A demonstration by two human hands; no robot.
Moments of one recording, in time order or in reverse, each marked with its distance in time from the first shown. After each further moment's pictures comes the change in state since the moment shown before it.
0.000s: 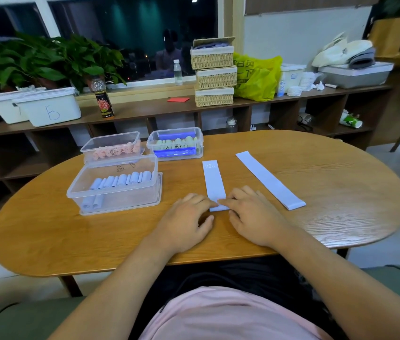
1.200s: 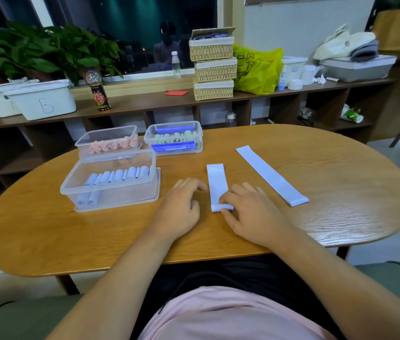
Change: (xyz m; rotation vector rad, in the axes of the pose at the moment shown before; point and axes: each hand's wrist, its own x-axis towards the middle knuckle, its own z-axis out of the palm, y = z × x) left_hand 0.013 -0.014 0.000 -0.261 0.162 -0.171; right_hand 0.000 -0.013 0.004 0.001 0.151 0.008
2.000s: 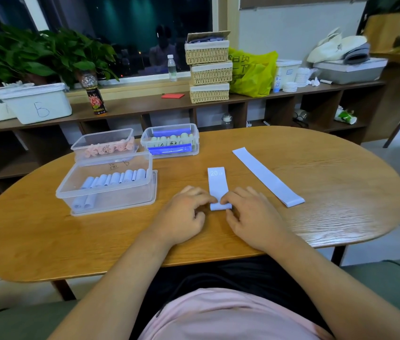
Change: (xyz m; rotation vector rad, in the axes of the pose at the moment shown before) left_hand 0.002 0.001 0.006 0.042 -0.208 0.129; right_hand -0.009 0.001 0.004 0.030 0.029 0.115
